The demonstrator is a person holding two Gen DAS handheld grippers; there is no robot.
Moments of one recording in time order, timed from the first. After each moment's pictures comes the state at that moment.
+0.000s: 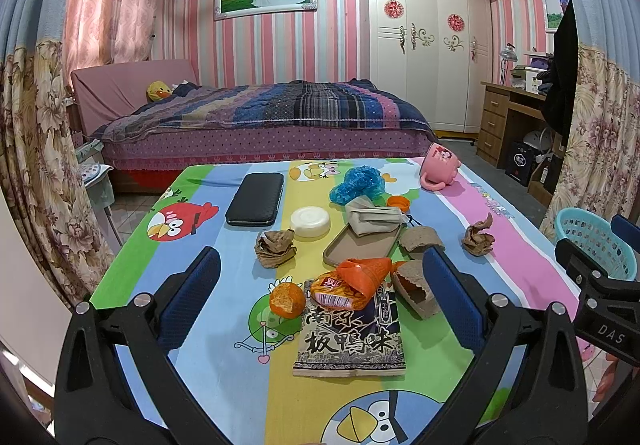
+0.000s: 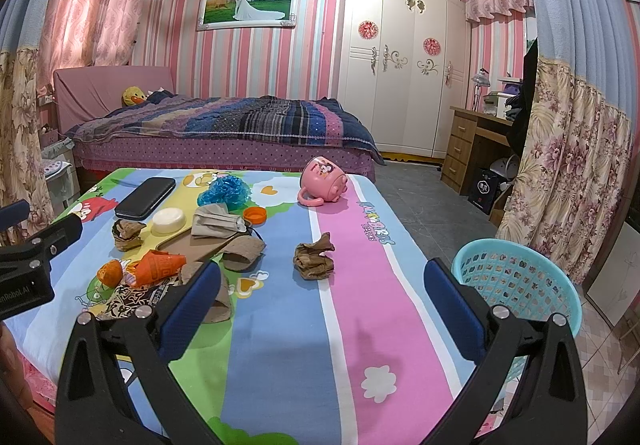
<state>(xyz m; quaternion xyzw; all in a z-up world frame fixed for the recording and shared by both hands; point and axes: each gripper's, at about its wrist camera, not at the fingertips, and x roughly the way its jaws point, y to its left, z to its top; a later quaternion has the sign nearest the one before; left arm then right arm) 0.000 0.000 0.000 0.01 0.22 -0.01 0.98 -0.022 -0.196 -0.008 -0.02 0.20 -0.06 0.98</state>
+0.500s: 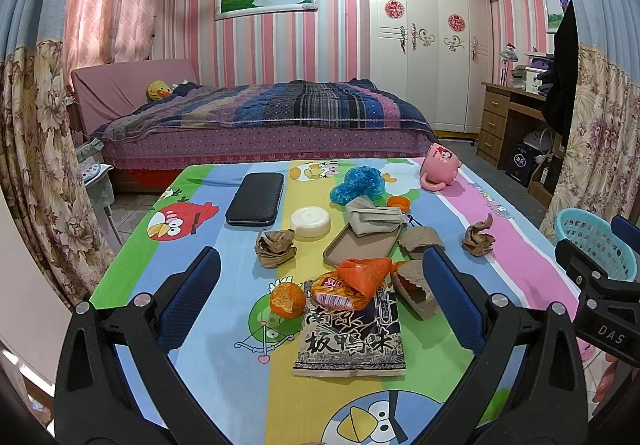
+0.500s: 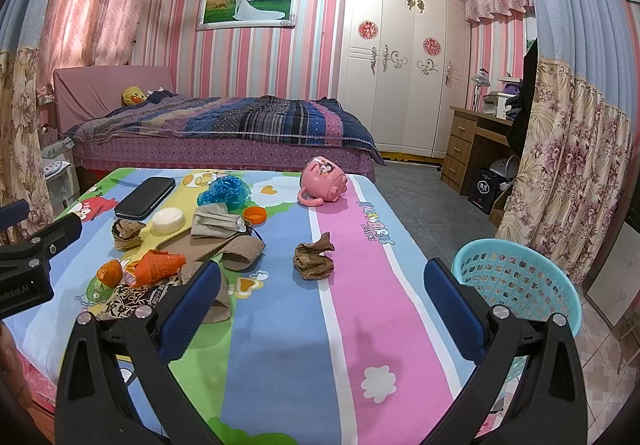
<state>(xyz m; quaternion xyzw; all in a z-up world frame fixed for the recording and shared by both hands) 0.000 0.000 0.000 0.01 0.22 -0.01 0.98 -0.021 -0.196 -0.009 -0.02 0.20 -0.06 0.98</state>
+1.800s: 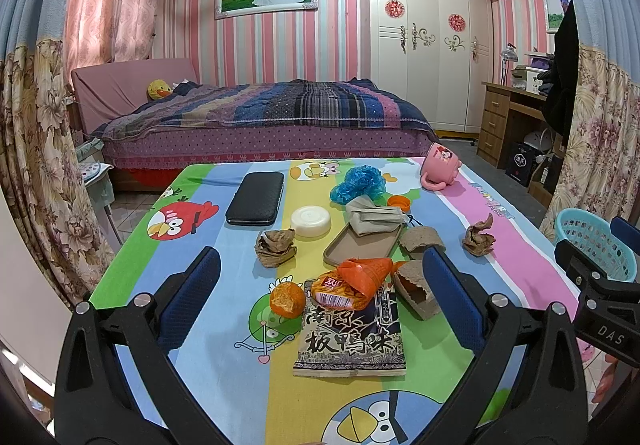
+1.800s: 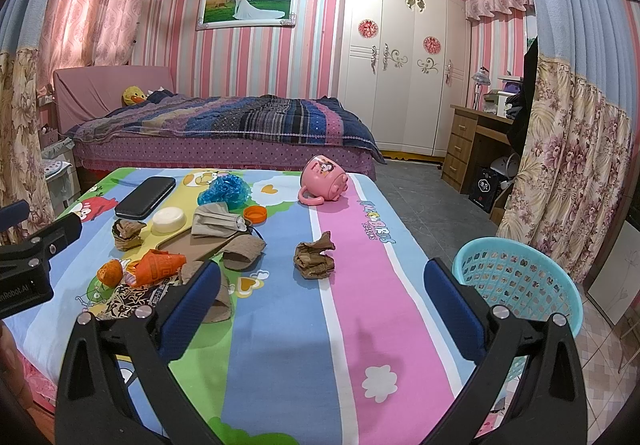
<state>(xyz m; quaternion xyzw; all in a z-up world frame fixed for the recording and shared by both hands) 0.000 0.002 0.001 0.01 0.22 -0.01 0.98 -0.021 -0.196 -0.009 -0.02 0.20 -0.06 0.98</state>
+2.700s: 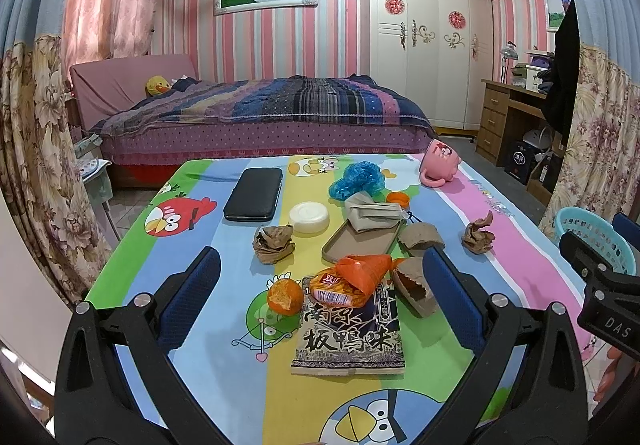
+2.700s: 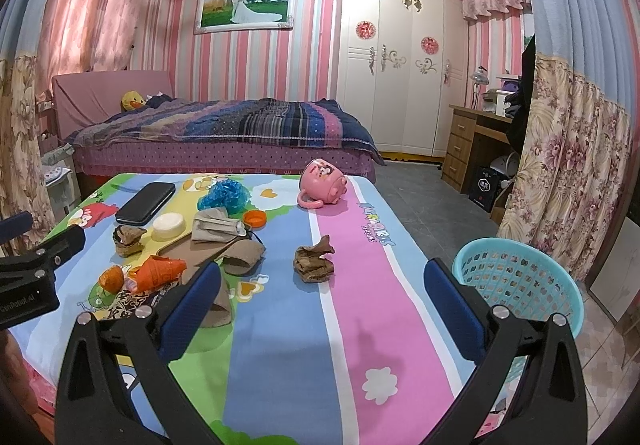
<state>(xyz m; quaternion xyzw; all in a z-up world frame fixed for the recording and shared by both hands) 0.003 0.000 -0.003 0.01 0.22 -0.01 0.97 -0.022 -0.199 -0.008 -0.02 0.19 -0.06 0.98</state>
